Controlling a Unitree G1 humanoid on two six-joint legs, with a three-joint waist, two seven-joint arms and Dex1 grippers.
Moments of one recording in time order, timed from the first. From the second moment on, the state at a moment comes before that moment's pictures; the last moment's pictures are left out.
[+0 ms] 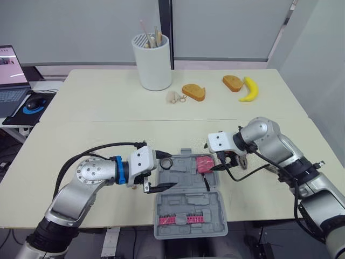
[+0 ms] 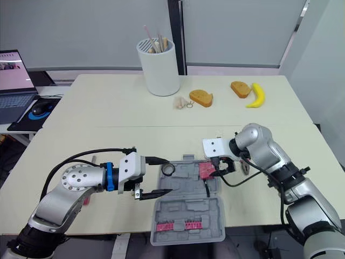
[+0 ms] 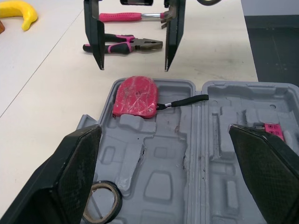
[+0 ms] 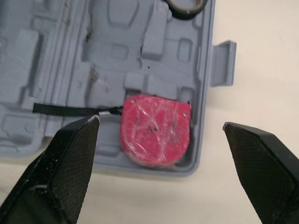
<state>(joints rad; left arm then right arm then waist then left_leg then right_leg) -0.18 0.74 -0.13 -0.38 -0.29 0.32 -1.04 -0.74 -0.61 0.45 0.13 -0.16 0.24 1.37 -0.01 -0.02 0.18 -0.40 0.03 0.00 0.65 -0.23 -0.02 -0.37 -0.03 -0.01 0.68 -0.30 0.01</state>
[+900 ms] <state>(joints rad) -0.19 0.74 -0.13 -0.31 -0.29 0.25 -1.08 -0.53 -0.52 0.33 0.33 -0.05 -0.02 1.12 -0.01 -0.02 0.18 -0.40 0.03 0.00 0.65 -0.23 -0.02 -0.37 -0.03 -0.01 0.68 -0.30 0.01</state>
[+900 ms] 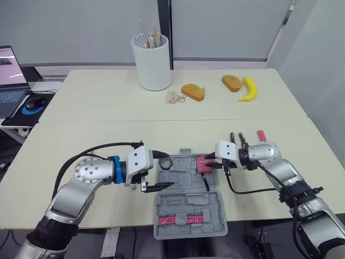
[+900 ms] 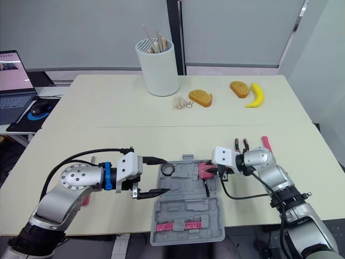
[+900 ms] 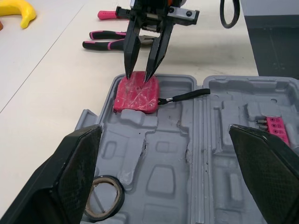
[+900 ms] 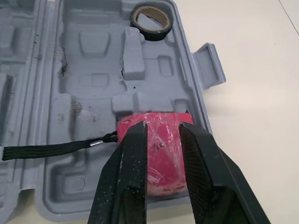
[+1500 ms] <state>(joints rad) -0.21 0.76 -0.13 -0.31 -0.29 0.26 -1.11 -0.53 -0.46 0.30 0.45 -0.02 0.09 1.05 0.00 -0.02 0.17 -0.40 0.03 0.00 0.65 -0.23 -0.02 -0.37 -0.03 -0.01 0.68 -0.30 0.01</state>
